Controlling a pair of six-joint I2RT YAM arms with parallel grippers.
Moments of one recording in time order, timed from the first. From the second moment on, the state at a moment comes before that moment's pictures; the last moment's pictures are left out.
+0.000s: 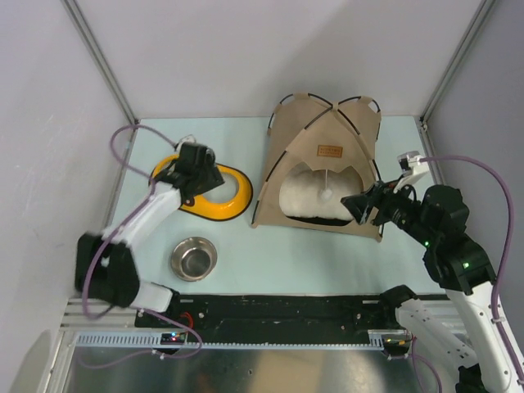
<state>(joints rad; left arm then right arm) -0.32 1.50 1.11 -0.45 -0.19 -0.65 0.36 0.65 1.06 -0.64 -0.25 0.34</state>
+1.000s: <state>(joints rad) -0.32 0.32 0.98 -0.92 -0.33 -0.64 1.32 1.77 1.30 -0.23 0.36 0.63</state>
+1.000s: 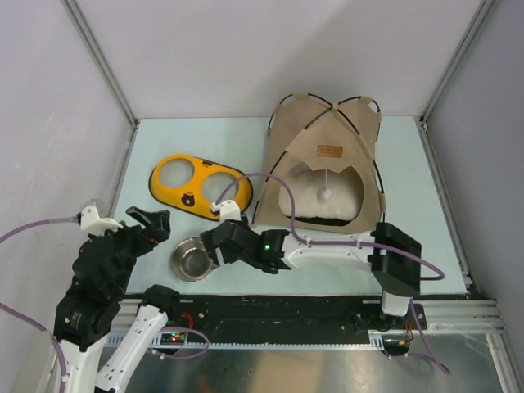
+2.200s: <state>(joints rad) -0.37 0.17 1.05 -1.08 -0.32 -0.56 1.34 2.15 1.69 -0.49 0.54 0.83</state>
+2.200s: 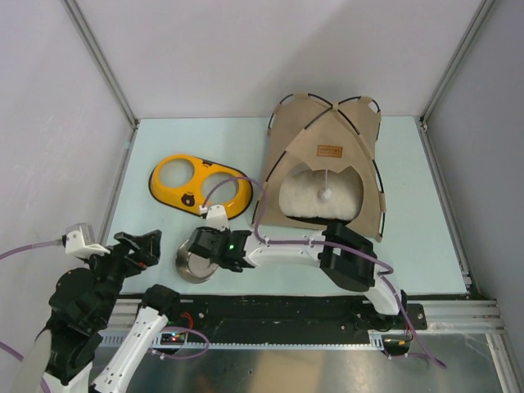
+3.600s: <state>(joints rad) -0.31 0.58 0.70 -0.92 -0.22 -0.66 1.12 1.83 1.35 -0.18 0.12 0.86</state>
